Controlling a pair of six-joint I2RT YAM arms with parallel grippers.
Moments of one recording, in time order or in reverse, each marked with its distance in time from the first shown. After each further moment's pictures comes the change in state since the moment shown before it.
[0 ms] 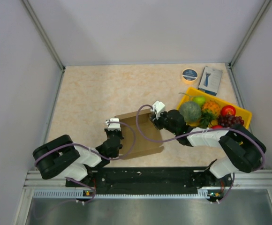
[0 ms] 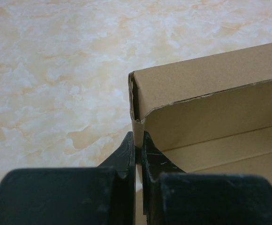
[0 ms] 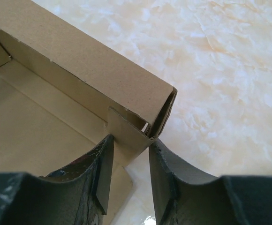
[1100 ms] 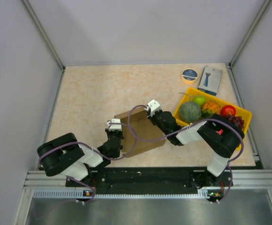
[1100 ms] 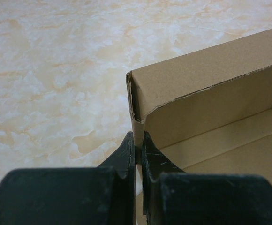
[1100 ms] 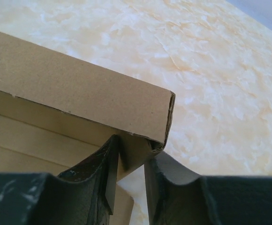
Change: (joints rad) left arm -0.025 0.053 0.000 0.108 -0.046 0.076; right arm 0.064 0.271 0.051 0.345 0.272 -0.049
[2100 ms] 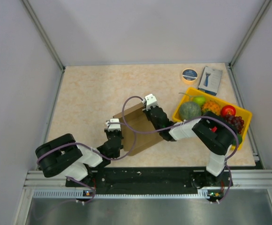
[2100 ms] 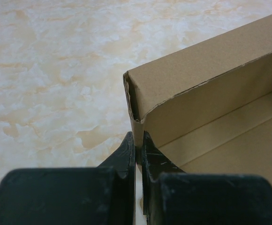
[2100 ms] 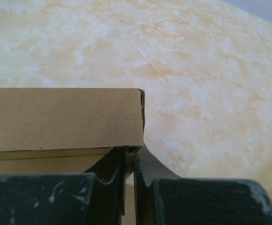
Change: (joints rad) left arm 0.000 -0.007 0.002 -0.041 -0.043 -0.041; right arm 0.037 0.079 0.162 -0.106 0.215 0.102
